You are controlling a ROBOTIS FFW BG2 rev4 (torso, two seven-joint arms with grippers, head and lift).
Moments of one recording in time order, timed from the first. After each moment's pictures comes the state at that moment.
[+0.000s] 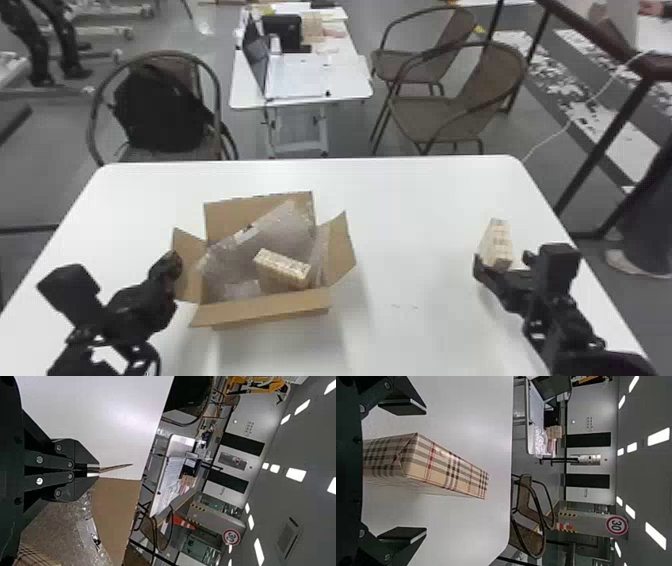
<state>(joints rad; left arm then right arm) 0.29 0.00 0.26 -1.74 0.34 0.16 -0.28 -0.06 -0.15 -0.06 -1.10 -0.08 -0.13 0.19</state>
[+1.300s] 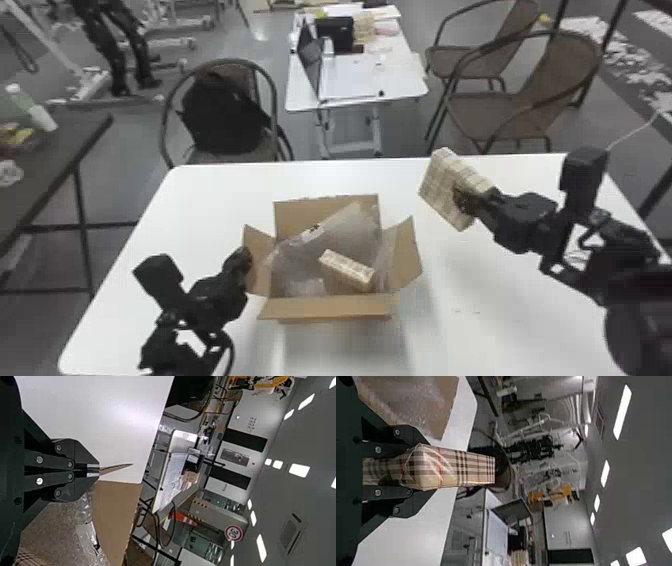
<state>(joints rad) 0.28 0.00 0.24 -1.72 0.33 0.16 -0.29 -0.11 -0.14 0.10 -1.64 -0.17 0.38 0.68</state>
